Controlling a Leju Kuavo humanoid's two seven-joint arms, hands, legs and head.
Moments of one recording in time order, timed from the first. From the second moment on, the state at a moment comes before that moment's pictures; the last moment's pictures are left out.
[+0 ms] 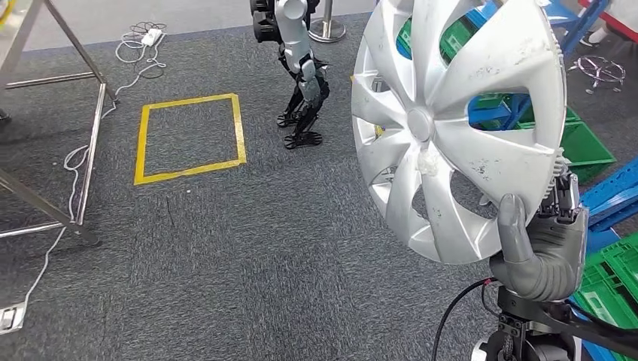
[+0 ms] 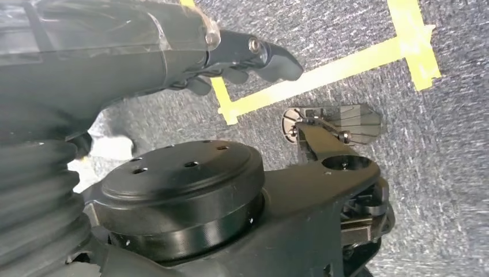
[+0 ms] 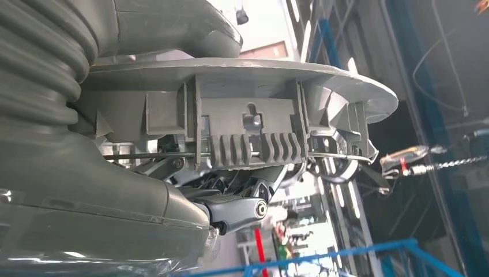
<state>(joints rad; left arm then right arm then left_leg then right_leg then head) -0.12 0.00 -0.91 -0.23 0.78 0.13 -0.01 0.00 -0.35 0.43 -2.33 -0.27 -0.54 -0.09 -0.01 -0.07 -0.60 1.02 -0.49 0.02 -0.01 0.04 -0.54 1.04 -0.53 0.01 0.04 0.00</state>
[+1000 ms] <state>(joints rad) -0.12 0.02 -0.91 -0.23 0.87 0.17 -0.01 -0.04 -0.33 0.45 -2.26 -0.41 -0.43 -0.19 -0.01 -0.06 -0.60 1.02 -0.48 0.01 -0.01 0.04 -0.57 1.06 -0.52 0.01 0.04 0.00</state>
